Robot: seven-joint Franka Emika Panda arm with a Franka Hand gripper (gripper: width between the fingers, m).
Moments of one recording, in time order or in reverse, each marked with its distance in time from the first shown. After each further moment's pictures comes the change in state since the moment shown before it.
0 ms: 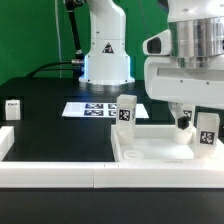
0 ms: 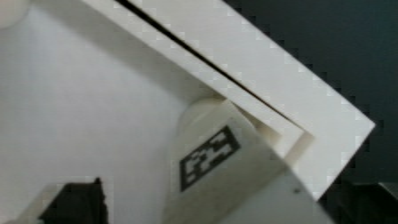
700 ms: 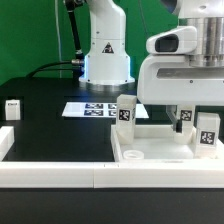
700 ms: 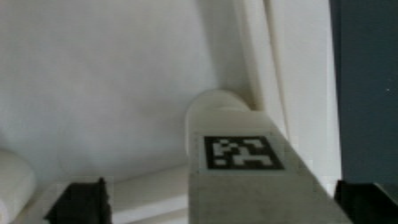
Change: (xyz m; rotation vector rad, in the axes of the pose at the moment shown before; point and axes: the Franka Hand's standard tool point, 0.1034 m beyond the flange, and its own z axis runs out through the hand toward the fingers) arm 0.000 -0.004 -0.001 -0.072 0.046 -0.583
